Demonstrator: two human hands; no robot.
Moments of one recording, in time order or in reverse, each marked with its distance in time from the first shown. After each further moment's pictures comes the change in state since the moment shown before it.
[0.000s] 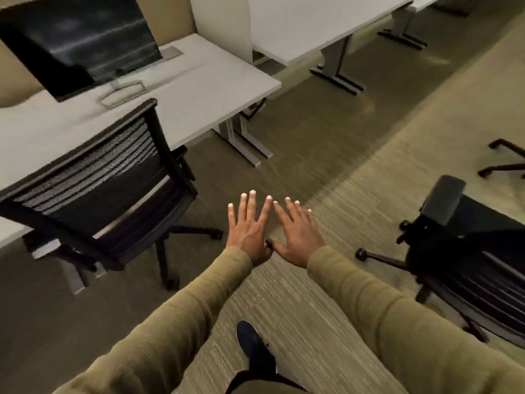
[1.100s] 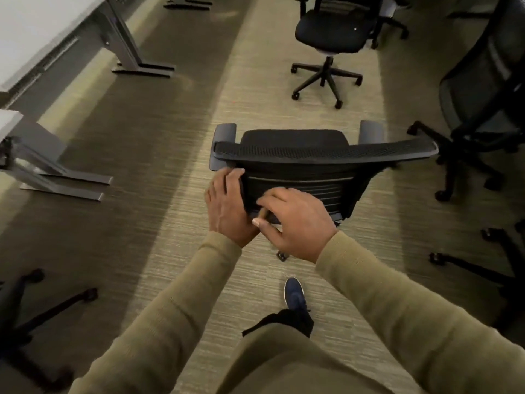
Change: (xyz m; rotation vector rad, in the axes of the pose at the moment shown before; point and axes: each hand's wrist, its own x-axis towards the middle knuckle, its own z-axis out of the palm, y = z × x) left_hand -0.040 0.520 0.027 -0.507 0.450 0.612; right_hand -0.386 0.324 -0.179 -0.069 0.417 0.290
